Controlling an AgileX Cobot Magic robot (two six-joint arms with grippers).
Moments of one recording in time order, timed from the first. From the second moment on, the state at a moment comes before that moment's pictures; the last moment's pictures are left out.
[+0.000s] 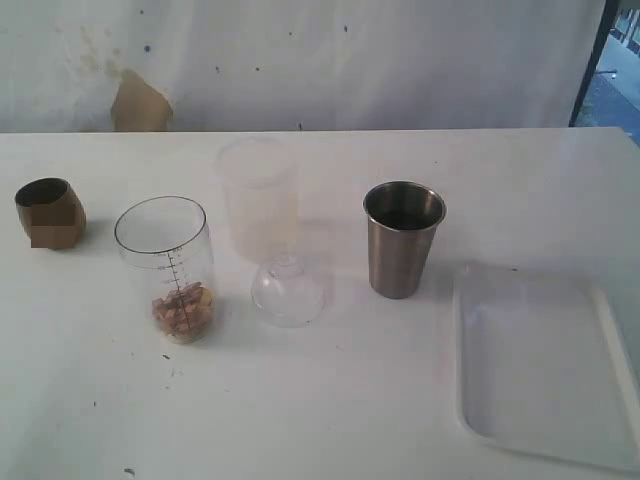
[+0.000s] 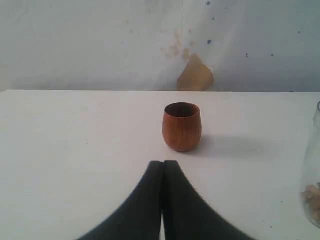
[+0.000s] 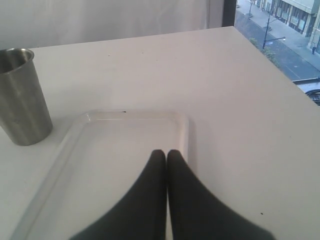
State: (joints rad) left arm 0.09 0.00 0.00 -0.01 0.22 0.04; right arm -0.02 0.00 0.00 -0.04 0.34 0.08
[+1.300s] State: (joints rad) left arm 0.09 0.00 0.00 -0.01 0.22 0.04; right arm -0.02 0.00 0.00 -0.08 -0.37 0.19
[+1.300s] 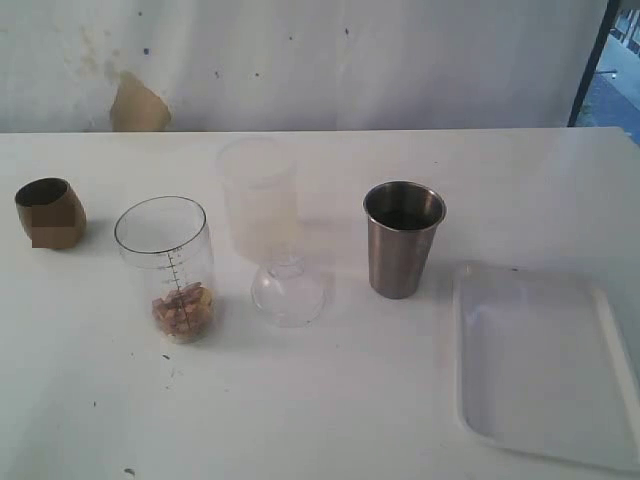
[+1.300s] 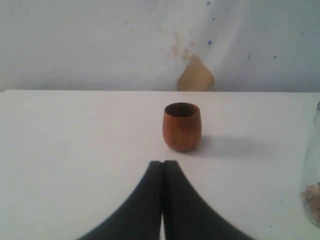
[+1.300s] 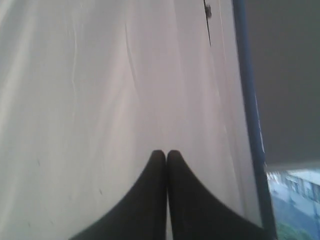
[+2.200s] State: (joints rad) left arm 0.09 0.00 0.00 -0.01 0.22 0.04; right arm -0.02 0.69 -0.19 -0.62 -0.69 0.46
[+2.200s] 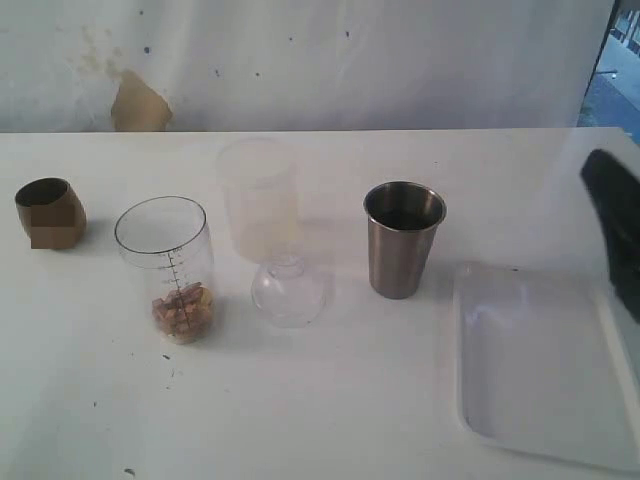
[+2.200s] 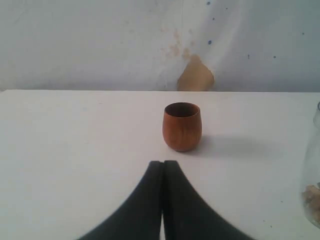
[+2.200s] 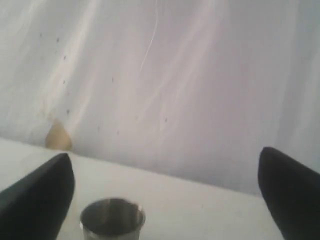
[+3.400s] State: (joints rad) left arm 0.09 0.00 0.00 -0.01 0.22 0.04; right arm -0.01 1.88 -0.51 -0.85 -1.20 0.20
